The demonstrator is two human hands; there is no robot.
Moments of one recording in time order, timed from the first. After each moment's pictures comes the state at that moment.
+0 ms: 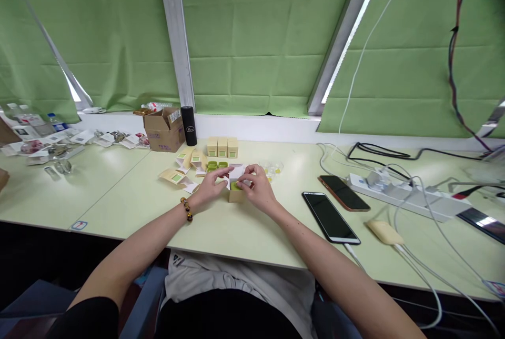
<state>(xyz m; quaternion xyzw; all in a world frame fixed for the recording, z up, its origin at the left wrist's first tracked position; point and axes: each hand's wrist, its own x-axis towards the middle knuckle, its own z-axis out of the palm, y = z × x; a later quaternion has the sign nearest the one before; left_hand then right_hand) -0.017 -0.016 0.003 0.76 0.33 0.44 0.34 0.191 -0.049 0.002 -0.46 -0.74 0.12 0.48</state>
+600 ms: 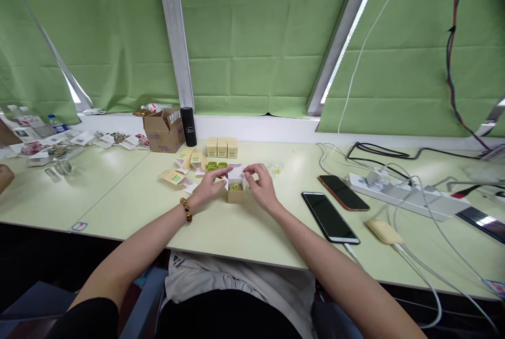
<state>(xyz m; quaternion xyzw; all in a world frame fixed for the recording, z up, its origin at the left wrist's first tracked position) -0.021 -0.013 0.000 0.75 0.31 0.45 0.36 0.194 -0.050 0.007 -0.45 -0.67 0.20 0.56</state>
